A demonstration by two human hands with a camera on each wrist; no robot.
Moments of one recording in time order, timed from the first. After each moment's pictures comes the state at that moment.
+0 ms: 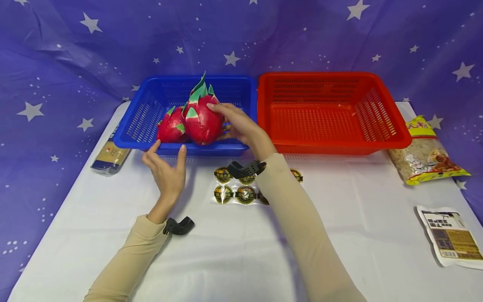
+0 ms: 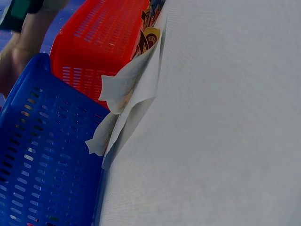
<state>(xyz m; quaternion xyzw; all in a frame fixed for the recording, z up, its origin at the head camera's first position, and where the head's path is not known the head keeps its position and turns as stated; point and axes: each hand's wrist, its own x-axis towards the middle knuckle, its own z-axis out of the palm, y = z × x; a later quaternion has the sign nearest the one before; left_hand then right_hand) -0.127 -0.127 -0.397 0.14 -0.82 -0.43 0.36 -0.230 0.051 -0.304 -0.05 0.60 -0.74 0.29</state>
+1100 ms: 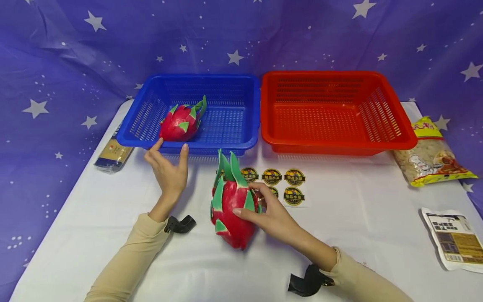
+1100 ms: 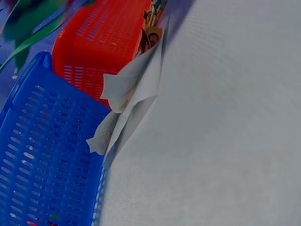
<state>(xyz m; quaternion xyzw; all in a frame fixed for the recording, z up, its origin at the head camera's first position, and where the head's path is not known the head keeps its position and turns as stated) -0.127 -0.129 -0.397 0.15 -0.83 -0.40 0.35 -0.034 0.121 -0.342 -0.08 0.79 -0.57 0.21</state>
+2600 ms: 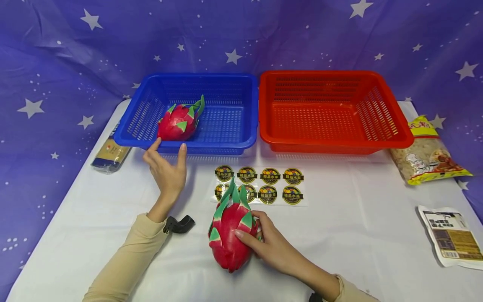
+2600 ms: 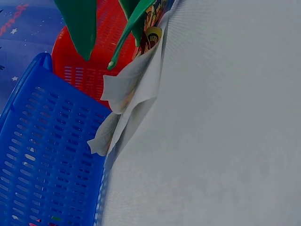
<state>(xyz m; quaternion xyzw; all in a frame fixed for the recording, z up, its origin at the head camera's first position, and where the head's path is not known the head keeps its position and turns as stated) -0.126 -0.129 -0.395 0.16 -0.84 -0.40 0.34 0.010 0.122 -0.362 -0.06 0.78 -0.55 0.31</state>
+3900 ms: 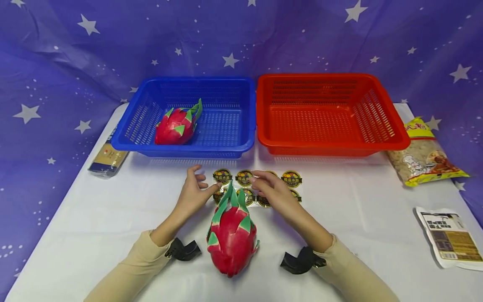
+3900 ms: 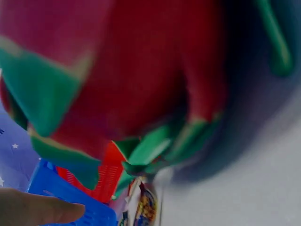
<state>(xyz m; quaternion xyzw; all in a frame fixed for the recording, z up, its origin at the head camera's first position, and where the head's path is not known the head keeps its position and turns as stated) -0.084 -0.086 -0.380 0.09 -0.86 -0.50 -0.06 -0.075 0.135 -0.345 -0.03 0.76 -0.62 0.21</state>
